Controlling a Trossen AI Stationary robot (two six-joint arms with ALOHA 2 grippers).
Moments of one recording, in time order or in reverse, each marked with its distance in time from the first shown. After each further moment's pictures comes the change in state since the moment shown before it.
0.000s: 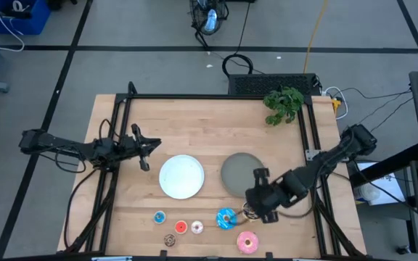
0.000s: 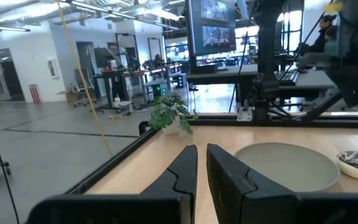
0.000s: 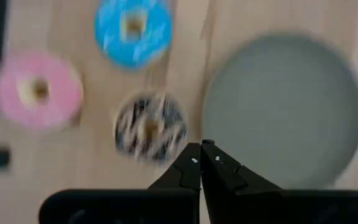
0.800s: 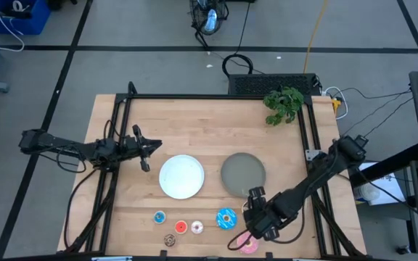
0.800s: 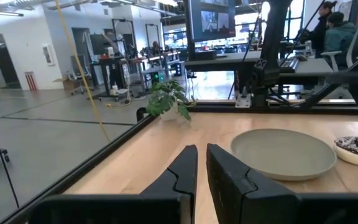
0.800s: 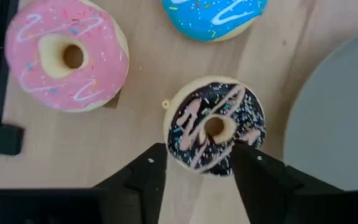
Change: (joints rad) left arm 0.000 0.000 0.000 -0.064 0.000 -0.034; right arm 0.082 0.198 0.000 0.105 -0.080 -0.010
